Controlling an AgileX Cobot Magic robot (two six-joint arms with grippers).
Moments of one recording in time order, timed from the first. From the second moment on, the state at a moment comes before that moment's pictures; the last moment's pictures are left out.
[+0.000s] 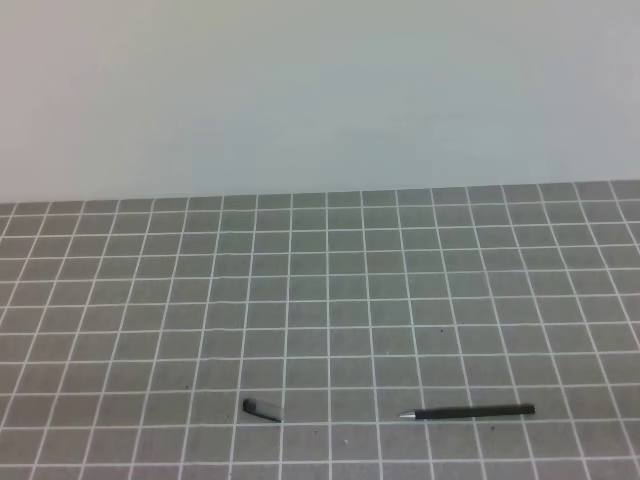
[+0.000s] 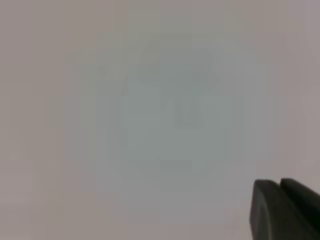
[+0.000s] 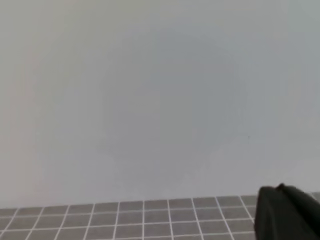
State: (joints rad) left arm -0.01 0.00 0.00 -0.12 -0.33 0.05; right arm -0.07 0.00 0.00 -0.03 -0.19 -0.01
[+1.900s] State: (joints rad) left arm -0.01 0.34 -0.36 -0.34 0.46 0.15; right arm -0.06 0.83 -0.72 0.35 0.86 -0.81
